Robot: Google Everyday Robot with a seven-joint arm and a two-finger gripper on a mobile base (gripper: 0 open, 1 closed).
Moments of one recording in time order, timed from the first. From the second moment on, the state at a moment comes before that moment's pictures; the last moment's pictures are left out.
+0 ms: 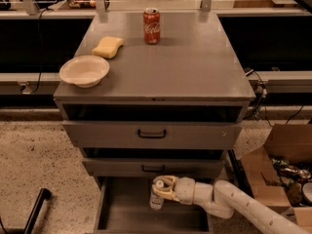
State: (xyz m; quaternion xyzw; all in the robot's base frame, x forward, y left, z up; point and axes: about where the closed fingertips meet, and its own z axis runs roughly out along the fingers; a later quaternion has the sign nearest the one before) arm 0.502 -0.013 0.420 -0.44 0.60 0.40 0.54
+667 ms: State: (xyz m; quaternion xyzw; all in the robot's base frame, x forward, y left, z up) arm 0.505 -0.017 0.357 -0.44 0.62 0.40 0.52
